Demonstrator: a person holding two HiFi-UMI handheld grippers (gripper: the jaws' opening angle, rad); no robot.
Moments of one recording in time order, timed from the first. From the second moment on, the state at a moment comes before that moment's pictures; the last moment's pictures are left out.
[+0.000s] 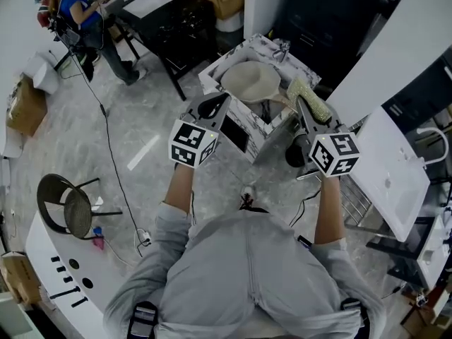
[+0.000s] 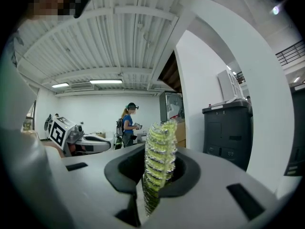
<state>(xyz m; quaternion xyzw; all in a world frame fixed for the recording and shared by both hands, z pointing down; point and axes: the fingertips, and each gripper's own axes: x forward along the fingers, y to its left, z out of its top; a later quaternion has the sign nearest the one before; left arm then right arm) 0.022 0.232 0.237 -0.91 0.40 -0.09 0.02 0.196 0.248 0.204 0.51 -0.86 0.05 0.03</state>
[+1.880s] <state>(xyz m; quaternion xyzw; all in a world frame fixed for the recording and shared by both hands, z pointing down) 0.003 -0.084 0.290 -0.90 0.41 -0.11 -0.03 0.167 -0.069 0.287 0.51 -0.85 0.10 0.11</state>
